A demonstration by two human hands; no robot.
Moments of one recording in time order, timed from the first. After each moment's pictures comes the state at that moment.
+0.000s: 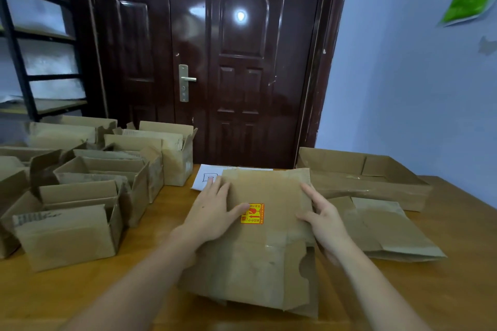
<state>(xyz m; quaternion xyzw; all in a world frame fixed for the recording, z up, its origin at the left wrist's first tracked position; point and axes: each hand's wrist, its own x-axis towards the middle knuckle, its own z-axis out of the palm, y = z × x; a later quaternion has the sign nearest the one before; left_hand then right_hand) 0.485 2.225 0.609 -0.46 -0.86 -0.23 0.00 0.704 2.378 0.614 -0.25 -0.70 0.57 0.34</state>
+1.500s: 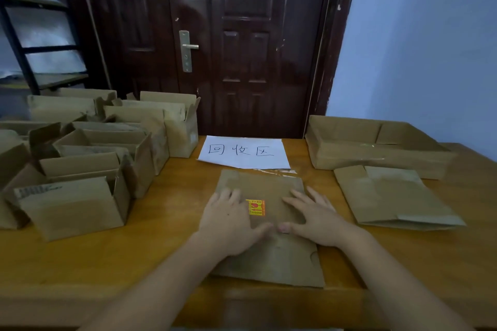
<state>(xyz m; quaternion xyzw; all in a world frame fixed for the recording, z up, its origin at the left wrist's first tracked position) 0.533 2.212 0.555 -0.51 -0.86 -0.01 0.10 0.693 2.405 0.547 -0.25 -0.96 0.12 -0.03</state>
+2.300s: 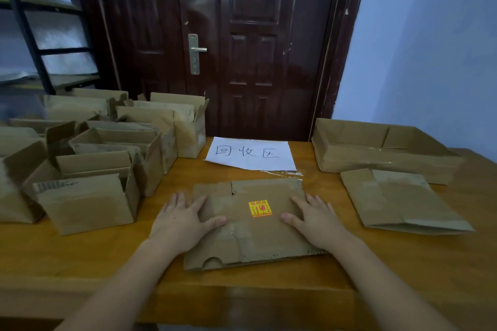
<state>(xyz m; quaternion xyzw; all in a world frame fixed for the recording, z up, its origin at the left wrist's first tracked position) 0.461 2.143 0.544 -0.36 -0.93 -0.04 -0.08 0.680 2.381 0.550 -0.33 -0.94 0.13 0.00</state>
